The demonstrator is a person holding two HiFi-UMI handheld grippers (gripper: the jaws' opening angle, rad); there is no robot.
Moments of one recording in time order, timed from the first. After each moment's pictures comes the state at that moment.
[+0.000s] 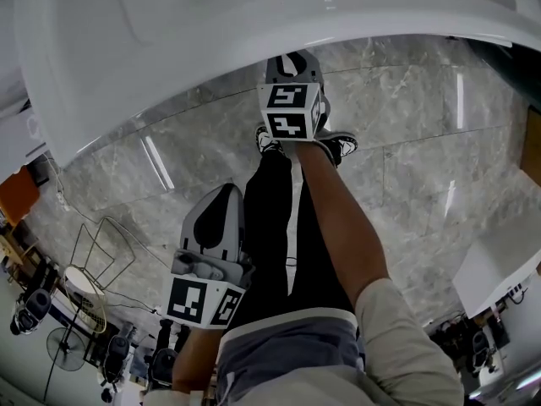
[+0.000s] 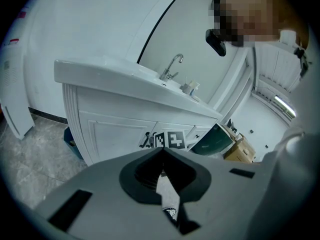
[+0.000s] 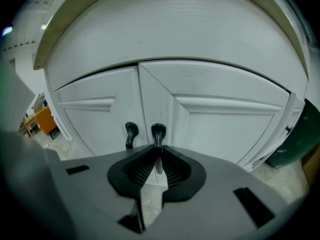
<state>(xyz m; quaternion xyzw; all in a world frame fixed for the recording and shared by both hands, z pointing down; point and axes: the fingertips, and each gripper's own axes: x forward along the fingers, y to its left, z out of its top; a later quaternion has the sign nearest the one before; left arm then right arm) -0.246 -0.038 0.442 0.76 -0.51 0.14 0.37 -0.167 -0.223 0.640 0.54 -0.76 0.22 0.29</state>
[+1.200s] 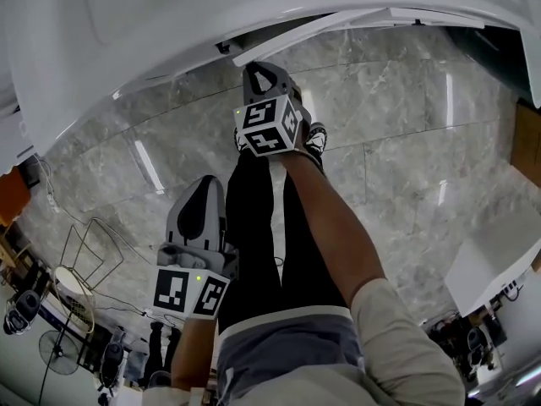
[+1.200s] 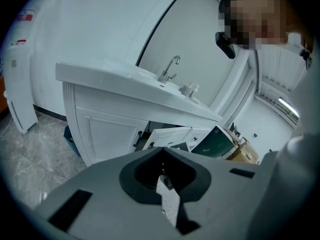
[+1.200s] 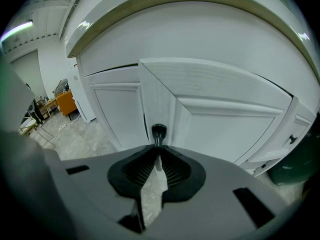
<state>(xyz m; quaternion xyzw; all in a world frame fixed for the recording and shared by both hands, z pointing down) -0.203 -0.023 0.433 0.75 -0.54 0.12 0.37 -0.148 -0.162 0.642 0.44 -0.81 0.20 0.34</state>
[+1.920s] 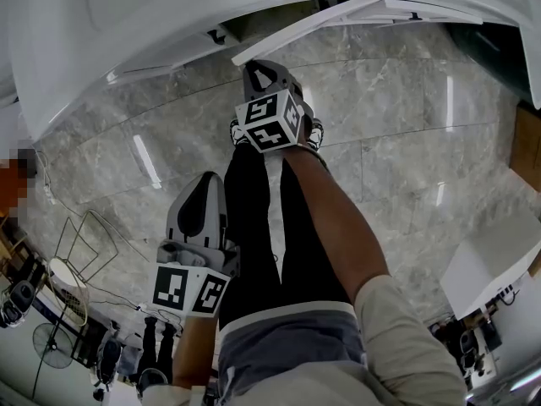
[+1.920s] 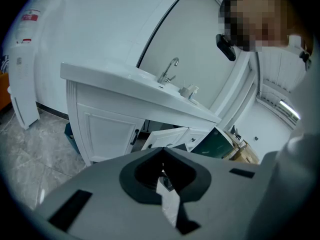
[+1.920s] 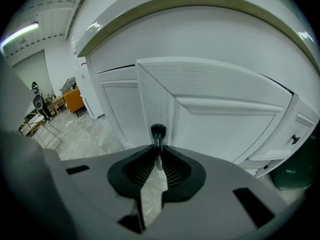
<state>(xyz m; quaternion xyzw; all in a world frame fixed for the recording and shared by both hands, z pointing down) -0.185 -0.004 0.428 0.74 -0.55 0.11 0.37 -0.138 -0.140 0.643 0.41 -0.82 0.20 0.34</state>
